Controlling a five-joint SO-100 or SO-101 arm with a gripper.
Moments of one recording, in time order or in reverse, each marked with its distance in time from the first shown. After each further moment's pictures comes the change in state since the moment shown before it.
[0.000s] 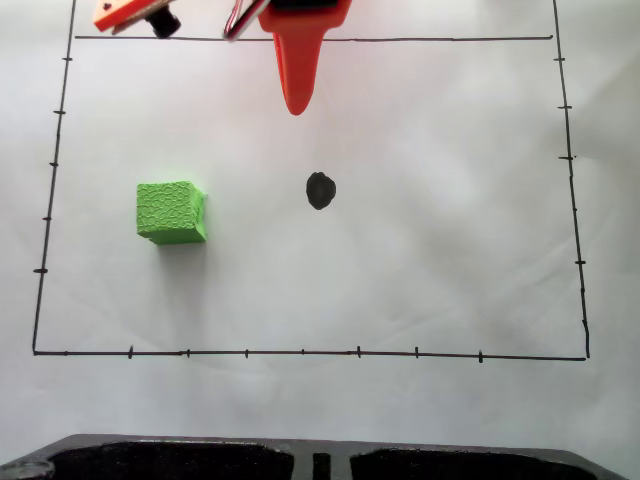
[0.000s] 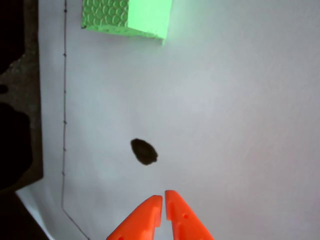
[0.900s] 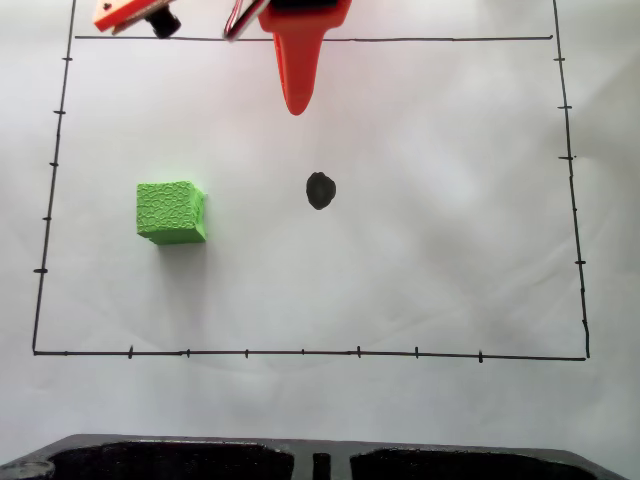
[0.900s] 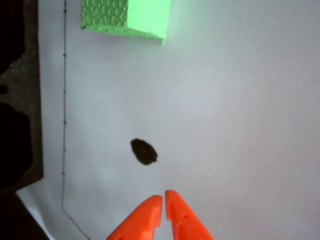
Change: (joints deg) arm 0.1 0.1 0.0 0.0 0.3
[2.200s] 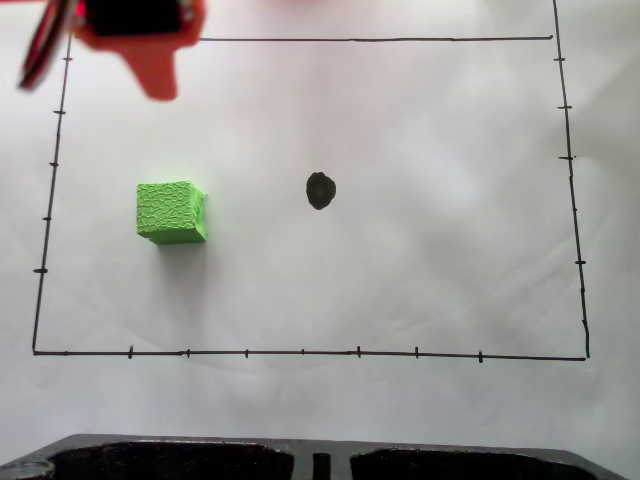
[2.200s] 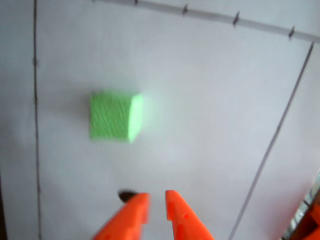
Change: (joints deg) arm 22.3 -69.3 -60.3 16.7 -21.3
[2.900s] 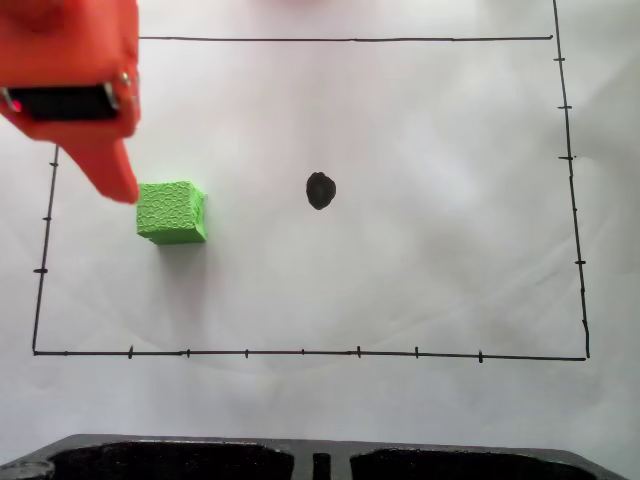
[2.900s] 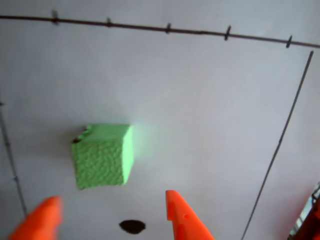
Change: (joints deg) arm 3.4 -16.9 -8.9 0.0 2.0
